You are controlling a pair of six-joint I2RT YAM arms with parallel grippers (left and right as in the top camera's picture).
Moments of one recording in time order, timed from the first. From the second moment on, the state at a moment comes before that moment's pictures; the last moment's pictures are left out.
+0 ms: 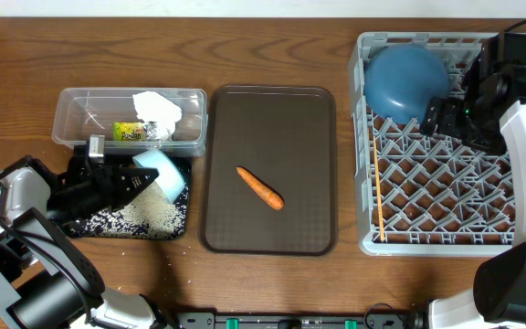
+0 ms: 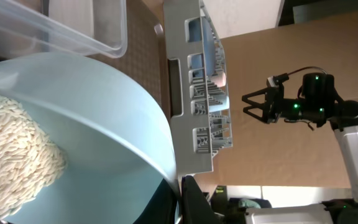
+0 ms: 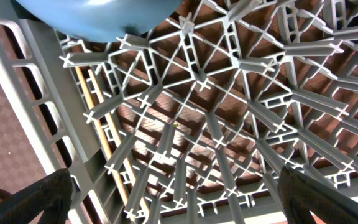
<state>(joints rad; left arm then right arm) 0.65 1.73 1.02 -1.44 1.28 0.85 -0.12 1.69 1.60 -1.27 -0.01 0.20</state>
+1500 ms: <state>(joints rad) 0.66 1.73 1.02 -1.45 1.29 1.11 -0.12 1.69 1.60 -1.27 -0.01 0.20</state>
